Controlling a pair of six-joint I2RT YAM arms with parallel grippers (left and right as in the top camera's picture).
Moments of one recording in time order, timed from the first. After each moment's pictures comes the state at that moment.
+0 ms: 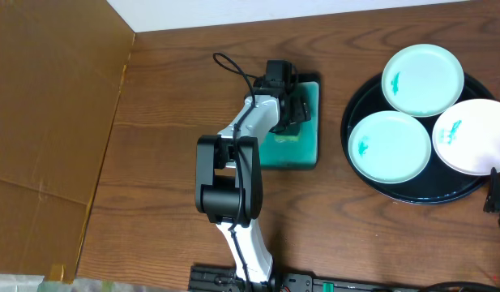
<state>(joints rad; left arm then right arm) -0.08 2.01 1.30 -0.53 -0.06 -0.33 0.06 0.01 0.01 -0.07 -0.02 -0.01</state>
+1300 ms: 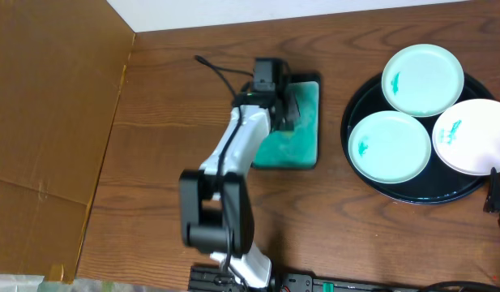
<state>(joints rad) -0.08 1.80 1.23 -0.59 -0.06 -0.33 0.06 0.01 0.01 -0.07 -0.02 -0.01</state>
